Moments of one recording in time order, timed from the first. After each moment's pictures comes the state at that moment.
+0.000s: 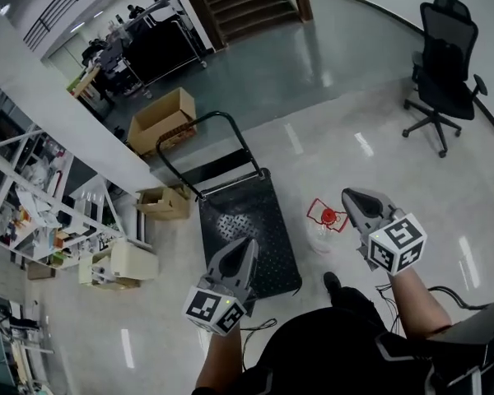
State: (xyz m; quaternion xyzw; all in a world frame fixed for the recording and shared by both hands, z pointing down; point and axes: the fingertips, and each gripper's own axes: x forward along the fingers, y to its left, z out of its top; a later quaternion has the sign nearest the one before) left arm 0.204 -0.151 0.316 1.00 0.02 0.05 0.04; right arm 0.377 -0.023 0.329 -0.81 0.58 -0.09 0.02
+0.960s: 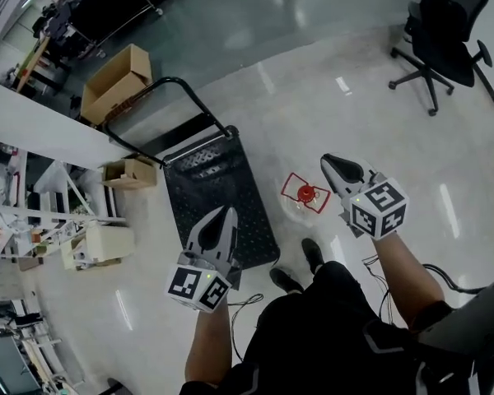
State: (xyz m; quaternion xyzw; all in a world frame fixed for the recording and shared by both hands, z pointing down) left arm 0.379 -0.212 0.392 0.99 -0.01 0.12 0.11; right arm 0.550 -0.086 0.442 -0.80 0.57 -0.20 0.02
